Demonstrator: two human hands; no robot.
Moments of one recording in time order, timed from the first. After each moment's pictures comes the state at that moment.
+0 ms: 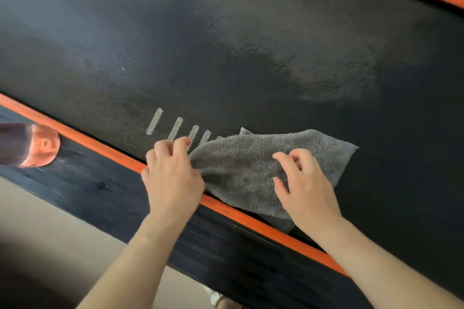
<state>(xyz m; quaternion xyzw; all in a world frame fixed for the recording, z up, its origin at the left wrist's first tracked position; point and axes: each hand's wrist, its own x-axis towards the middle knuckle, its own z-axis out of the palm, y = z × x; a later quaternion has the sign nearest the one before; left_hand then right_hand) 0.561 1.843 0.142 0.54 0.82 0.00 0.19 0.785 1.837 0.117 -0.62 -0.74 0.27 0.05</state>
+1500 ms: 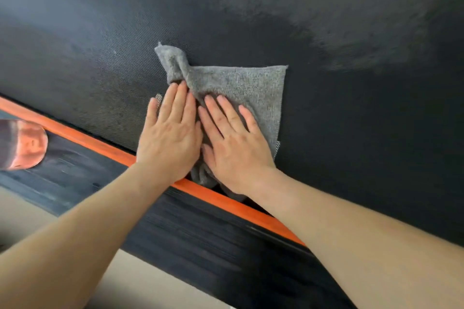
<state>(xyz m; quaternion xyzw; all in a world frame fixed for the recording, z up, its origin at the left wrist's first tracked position) 0.500 1.889 0.066 0.77 0.63 -0.11 0.05 0.654 1.876 0.048 -0.52 -0.84 0.15 -0.01</state>
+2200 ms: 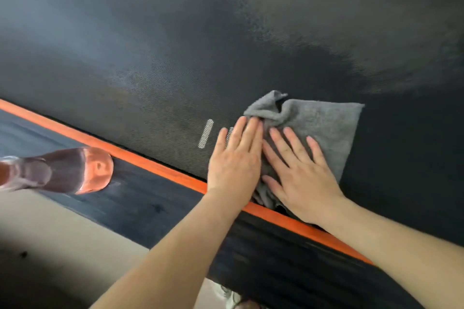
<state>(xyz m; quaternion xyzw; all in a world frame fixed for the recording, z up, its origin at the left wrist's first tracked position) 0.519 1.882 0.075 0.81 0.57 -0.09 0.05 0.682 1.858 0.056 -0.54 -0.83 0.14 -0.04</state>
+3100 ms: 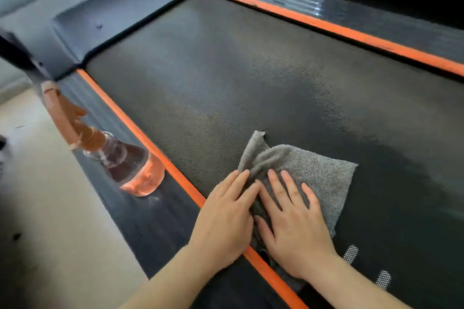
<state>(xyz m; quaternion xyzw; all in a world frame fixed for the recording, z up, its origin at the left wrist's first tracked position) 0.434 1.863 0.072 0.72 0.68 0.10 0.08 0.597 1.905 0.036 -0.44 -0.89 0.10 0.04</state>
